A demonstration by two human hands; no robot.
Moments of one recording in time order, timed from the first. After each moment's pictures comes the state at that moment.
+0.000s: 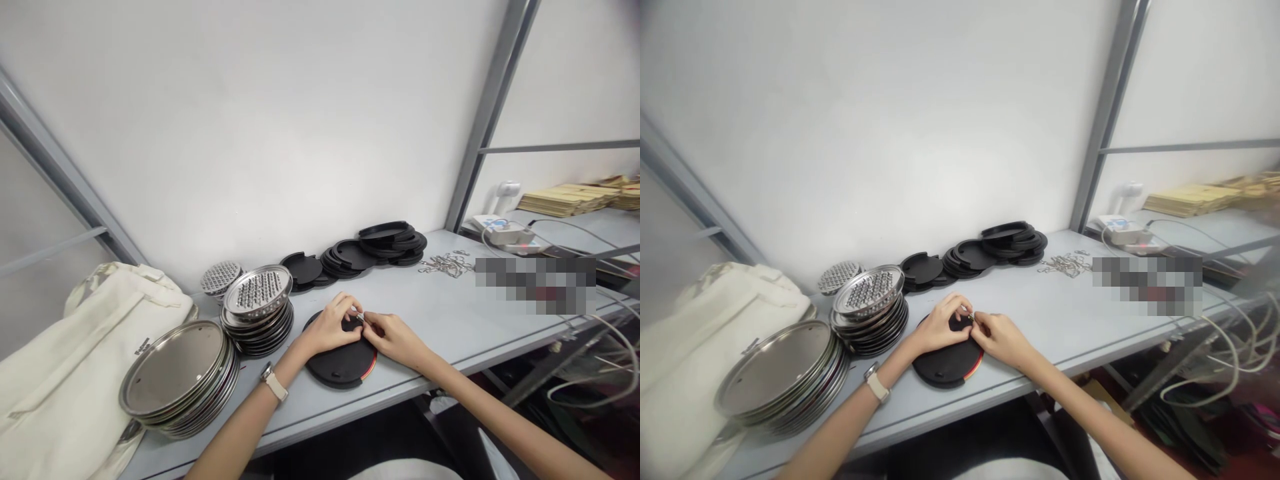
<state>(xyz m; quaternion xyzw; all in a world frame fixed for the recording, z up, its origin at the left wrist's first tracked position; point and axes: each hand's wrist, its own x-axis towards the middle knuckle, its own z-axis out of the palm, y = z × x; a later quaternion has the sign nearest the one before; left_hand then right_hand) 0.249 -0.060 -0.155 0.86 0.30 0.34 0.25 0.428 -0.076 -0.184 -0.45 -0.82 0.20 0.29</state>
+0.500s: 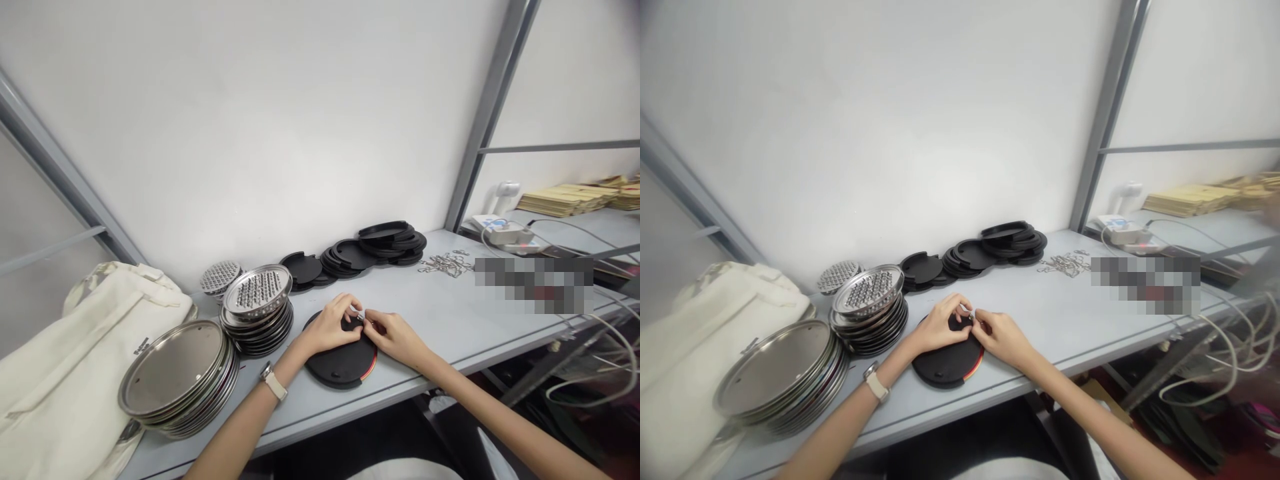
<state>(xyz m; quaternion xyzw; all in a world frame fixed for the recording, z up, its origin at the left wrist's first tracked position) 0.249 -0.060 -0.154 0.85 0.30 0.34 0.26 0.430 -0.075 -0.184 -0.45 -0.81 0.20 0.31</state>
